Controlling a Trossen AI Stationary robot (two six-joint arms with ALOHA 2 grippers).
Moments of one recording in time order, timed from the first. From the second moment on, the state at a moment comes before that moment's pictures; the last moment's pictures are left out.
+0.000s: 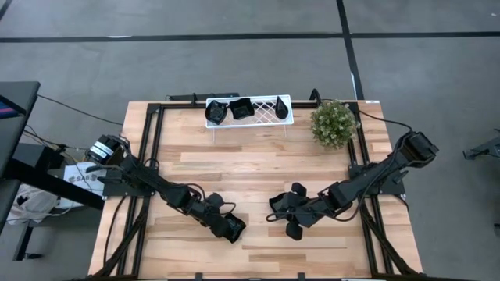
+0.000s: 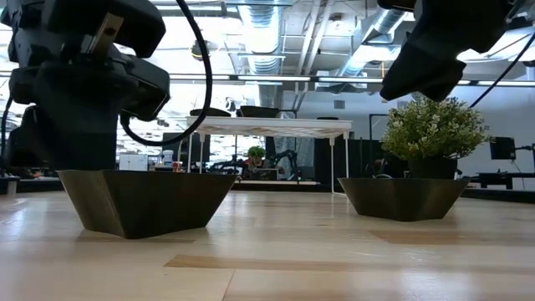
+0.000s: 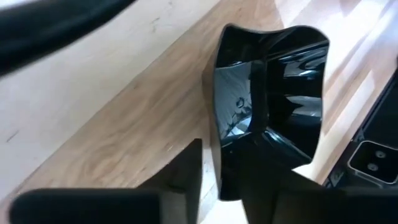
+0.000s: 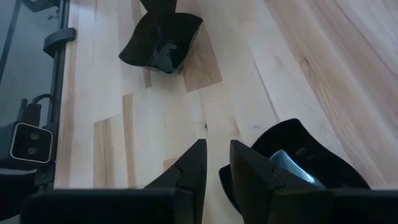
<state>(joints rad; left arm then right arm) -0.52 1.81 0.77 -0.09 -0.02 -1.34 0.52 1.43 0.85 -0.19 0.31 0.72</state>
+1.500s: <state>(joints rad) -0.23 1.17 0.79 -0.26 -0.38 -1.01 0.38 1.36 1.05 -0.34 0.40 0.41</state>
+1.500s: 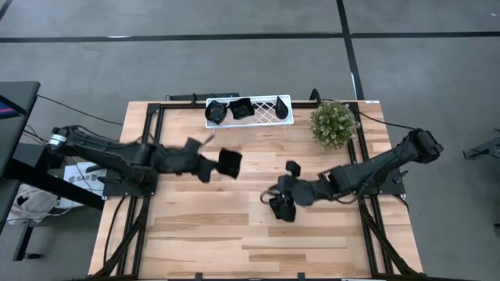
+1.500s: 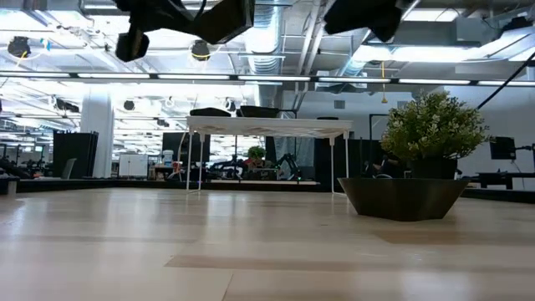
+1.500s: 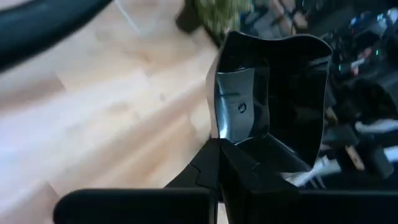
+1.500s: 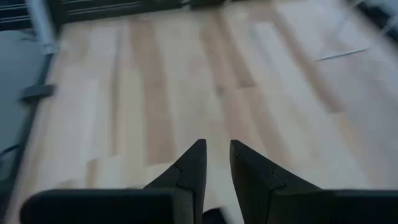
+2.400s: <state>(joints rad) 0.48 1.50 1.27 -0.48 -0.05 -0.35 0.03 1.36 1.07 -0.34 0.32 0.41</state>
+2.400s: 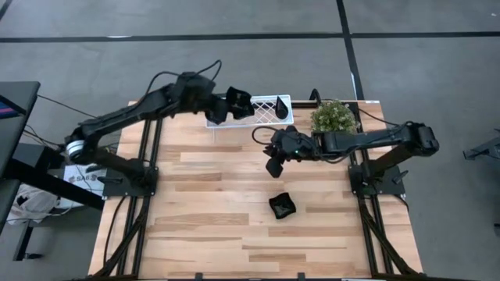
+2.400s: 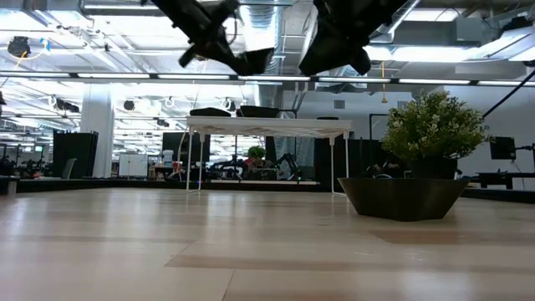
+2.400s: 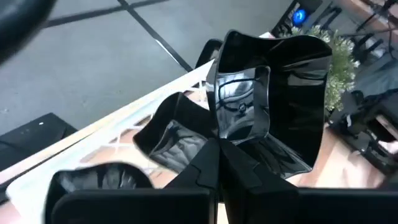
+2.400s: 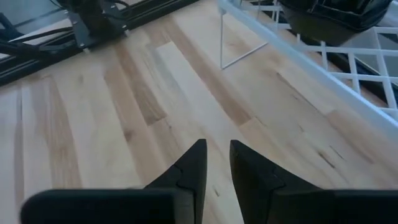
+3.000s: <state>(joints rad) 0.51 1.66 1.31 -0.45 -0.05 -0.42 0.02 1.36 1.07 -0.34 0.31 0.41</state>
